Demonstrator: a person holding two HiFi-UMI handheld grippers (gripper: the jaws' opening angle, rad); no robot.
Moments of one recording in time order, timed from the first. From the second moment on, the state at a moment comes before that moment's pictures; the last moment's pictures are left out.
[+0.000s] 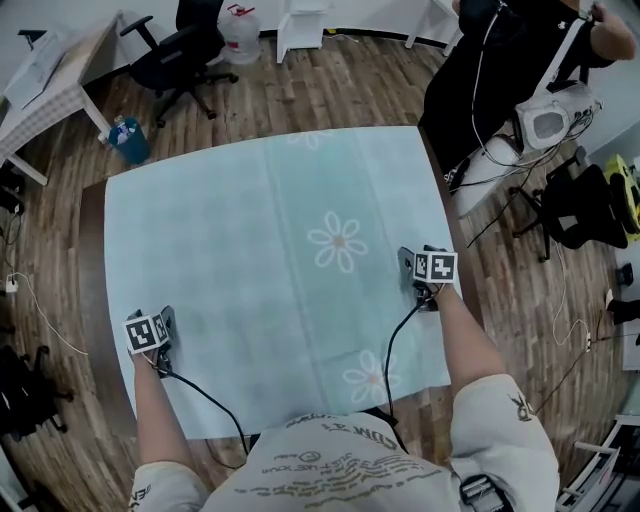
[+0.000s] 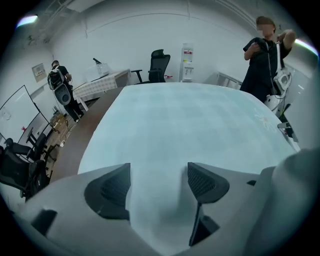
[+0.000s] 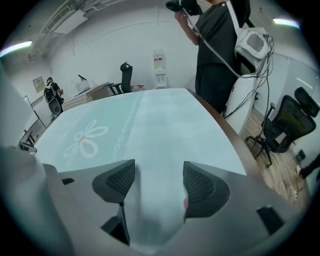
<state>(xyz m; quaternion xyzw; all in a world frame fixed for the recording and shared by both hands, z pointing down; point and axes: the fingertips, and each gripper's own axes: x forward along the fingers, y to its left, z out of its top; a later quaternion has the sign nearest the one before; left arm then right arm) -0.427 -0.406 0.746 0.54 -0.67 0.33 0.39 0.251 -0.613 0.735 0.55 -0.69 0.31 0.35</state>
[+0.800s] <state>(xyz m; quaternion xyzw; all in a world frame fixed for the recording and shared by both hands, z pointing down) -0.378 -0.418 0.753 0.56 -0.64 0.33 0.41 0.216 -0.605 0.743 0.53 -0.66 0.33 0.41</state>
